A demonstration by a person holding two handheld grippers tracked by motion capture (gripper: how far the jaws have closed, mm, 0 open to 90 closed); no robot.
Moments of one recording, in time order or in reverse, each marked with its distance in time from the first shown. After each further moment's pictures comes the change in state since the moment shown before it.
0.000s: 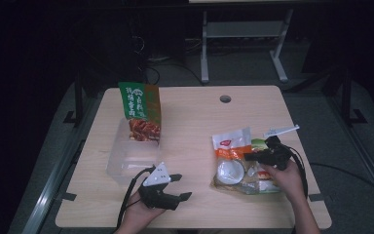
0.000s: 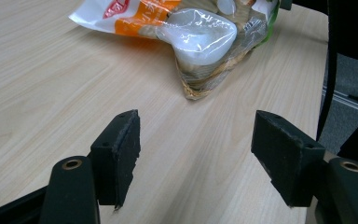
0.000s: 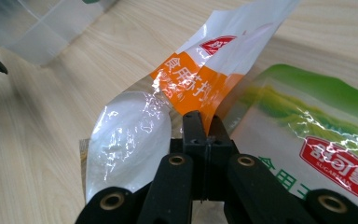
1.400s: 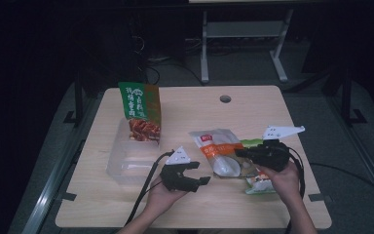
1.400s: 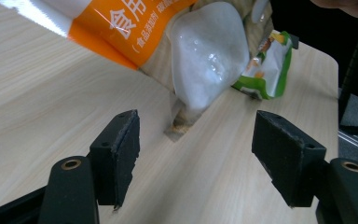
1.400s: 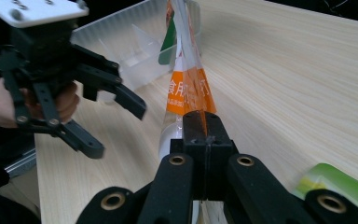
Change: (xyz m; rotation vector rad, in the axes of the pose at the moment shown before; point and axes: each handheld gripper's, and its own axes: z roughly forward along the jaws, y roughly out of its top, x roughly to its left) left arm 0.017 0.038 0.059 -0.026 -0.051 -0.113; right arm 0.060 0.018 -0.027 -0.208 0.071 -0.244
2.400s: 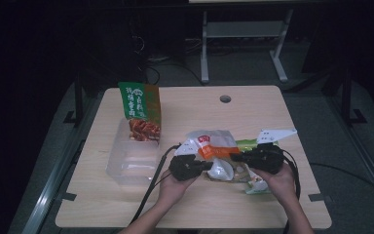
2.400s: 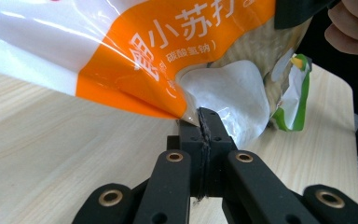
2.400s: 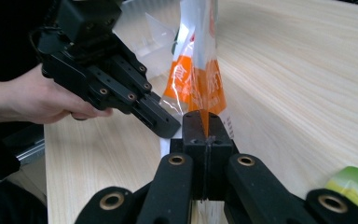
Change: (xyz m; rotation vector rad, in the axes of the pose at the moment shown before) left arm 0.009 0.012 0.020 -0.027 0.015 -0.046; right arm 0.002 -0.006 0.014 0.028 0.052 -0.020
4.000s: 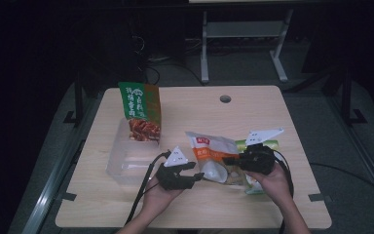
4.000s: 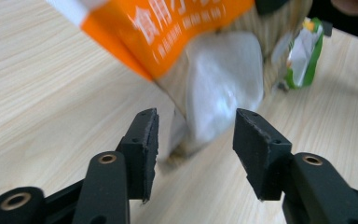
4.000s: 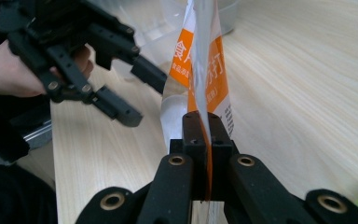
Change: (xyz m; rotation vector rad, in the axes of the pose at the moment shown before) left arm -0.014 -0.016 -0.039 0.050 0.101 0.089; right arm 0.010 0.008 0.018 0.080 0.027 -0.015
